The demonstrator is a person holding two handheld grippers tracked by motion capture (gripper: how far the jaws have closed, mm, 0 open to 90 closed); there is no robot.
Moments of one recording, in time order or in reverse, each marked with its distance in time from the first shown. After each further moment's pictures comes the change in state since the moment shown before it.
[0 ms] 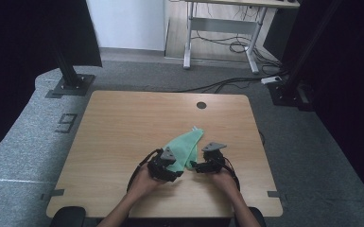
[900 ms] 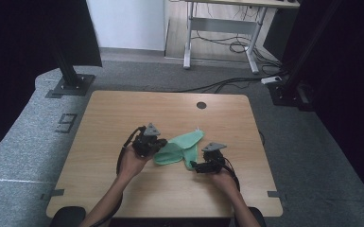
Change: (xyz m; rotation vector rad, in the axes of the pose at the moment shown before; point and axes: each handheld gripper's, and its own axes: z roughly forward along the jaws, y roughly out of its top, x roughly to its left) left arm 0.066 0.030 -0.075 -0.142 0.180 -0.106; right arm 0.000 0.000 0.000 0.000 -0.004 0.000
